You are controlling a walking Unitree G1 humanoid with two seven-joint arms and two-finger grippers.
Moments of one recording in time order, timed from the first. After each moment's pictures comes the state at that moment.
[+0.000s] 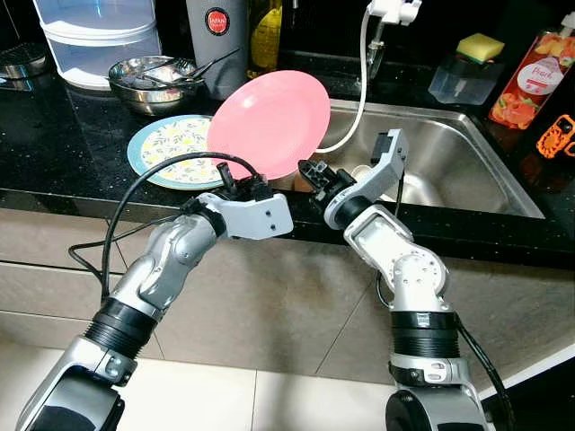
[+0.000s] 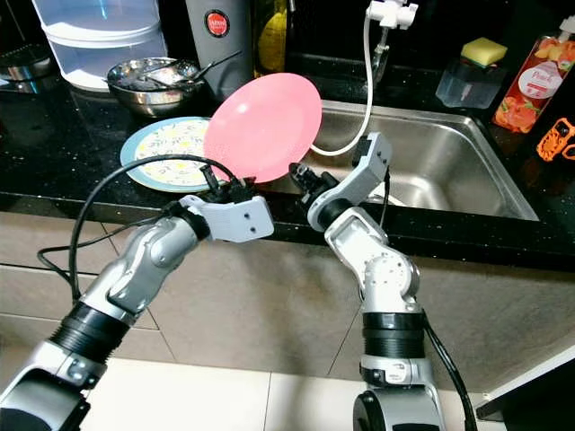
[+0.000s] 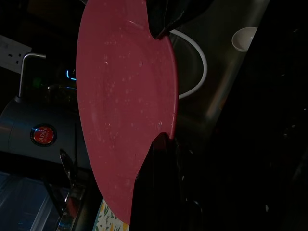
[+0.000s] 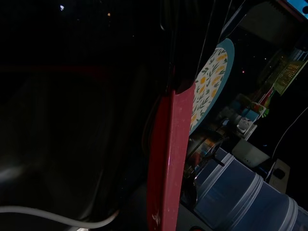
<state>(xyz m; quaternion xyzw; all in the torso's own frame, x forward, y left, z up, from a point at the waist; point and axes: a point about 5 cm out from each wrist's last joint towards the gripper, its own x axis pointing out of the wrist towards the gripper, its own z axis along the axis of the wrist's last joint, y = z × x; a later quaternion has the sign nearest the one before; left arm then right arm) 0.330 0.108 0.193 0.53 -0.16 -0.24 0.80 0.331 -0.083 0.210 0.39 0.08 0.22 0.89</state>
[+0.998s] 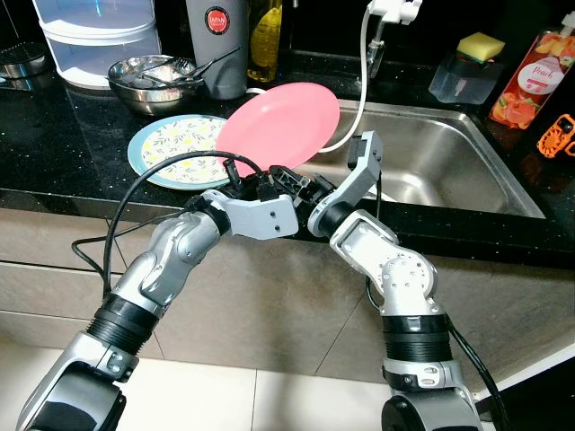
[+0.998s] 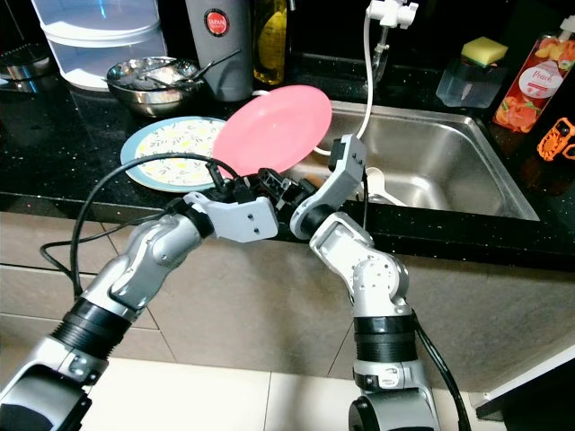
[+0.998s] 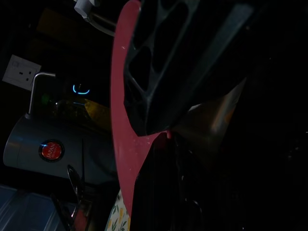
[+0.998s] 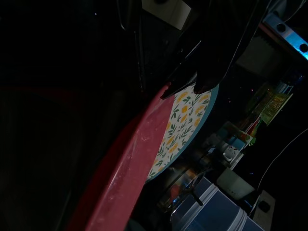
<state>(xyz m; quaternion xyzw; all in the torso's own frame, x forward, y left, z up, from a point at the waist) 0.329 0.103 0.199 0.53 -0.19 -0.25 0.79 0.324 -0.064 0.208 0.37 0.10 0.27 0.88</state>
